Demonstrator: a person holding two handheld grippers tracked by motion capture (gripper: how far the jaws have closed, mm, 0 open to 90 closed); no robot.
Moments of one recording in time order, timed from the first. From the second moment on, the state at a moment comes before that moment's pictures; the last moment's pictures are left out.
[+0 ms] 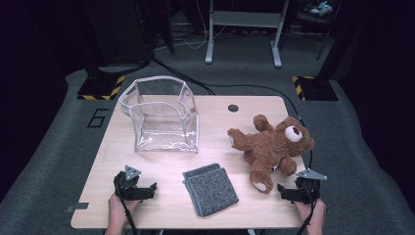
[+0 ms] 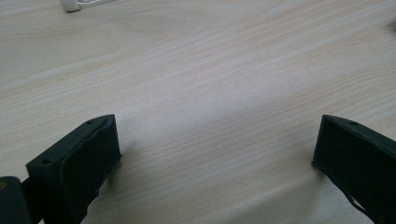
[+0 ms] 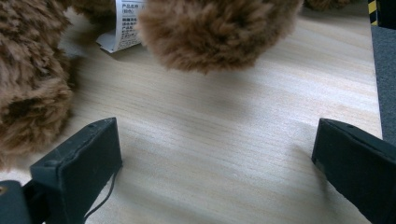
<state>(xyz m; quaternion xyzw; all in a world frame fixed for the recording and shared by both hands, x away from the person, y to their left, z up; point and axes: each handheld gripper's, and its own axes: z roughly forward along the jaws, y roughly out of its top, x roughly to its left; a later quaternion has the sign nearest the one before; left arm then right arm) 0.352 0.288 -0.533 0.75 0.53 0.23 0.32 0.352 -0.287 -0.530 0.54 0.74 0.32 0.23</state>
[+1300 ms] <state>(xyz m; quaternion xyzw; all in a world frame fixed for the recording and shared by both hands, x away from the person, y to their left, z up) 0.400 0.310 -0.482 0.74 0.53 0.22 0.36 0.352 -0.287 -0.530 0.55 0.74 0.32 0.23</state>
